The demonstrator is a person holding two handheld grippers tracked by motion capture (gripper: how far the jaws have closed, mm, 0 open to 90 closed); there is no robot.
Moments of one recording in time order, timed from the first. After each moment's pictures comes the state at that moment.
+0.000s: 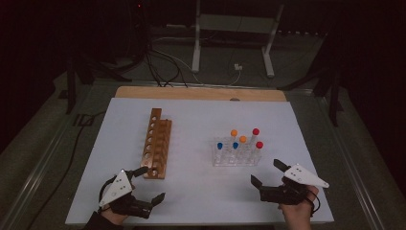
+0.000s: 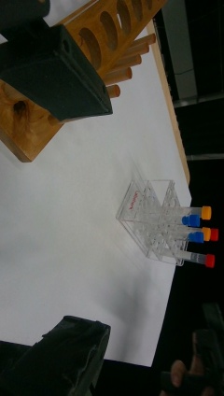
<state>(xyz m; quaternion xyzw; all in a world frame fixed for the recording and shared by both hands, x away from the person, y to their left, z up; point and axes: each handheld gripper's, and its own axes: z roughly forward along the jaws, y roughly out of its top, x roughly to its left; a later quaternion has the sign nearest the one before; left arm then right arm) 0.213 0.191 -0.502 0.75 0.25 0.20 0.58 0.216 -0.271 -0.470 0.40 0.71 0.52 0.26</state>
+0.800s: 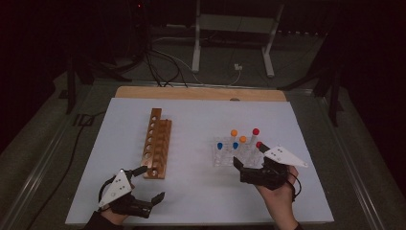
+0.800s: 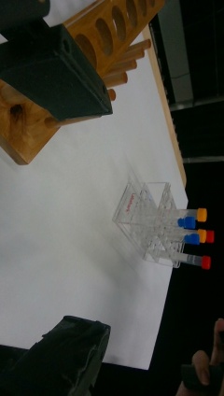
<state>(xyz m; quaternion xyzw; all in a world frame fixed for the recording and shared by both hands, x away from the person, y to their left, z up) 0.212 0.191 -0.501 0.75 0.25 0.21 0.58 0.242 -0.214 -0.432 0.43 0.69 0.51 0.27</state>
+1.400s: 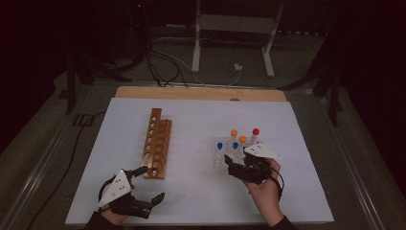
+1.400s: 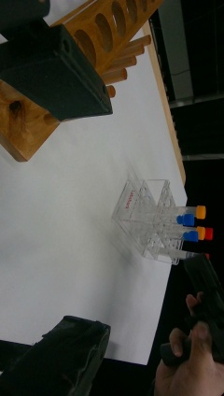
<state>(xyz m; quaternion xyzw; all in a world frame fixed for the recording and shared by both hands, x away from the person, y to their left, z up) 0.212 0.191 -0.501 0.75 0.25 0.20 0.58 0.266 -0.184 -0.455 0.47 0.73 0.43 0.26</state>
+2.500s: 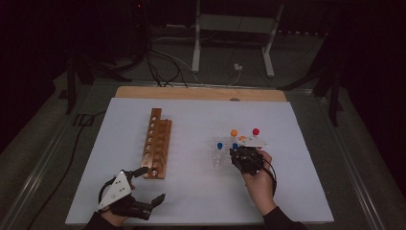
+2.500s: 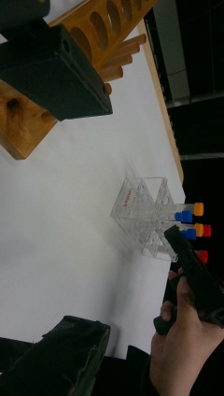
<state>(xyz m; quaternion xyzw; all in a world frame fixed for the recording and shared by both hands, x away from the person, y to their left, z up) 0.209 0.190 -0.500 0.75 0.24 0.20 0.59 0.303 -0.177 -0.472 0.50 0.75 0.36 0.26</state>
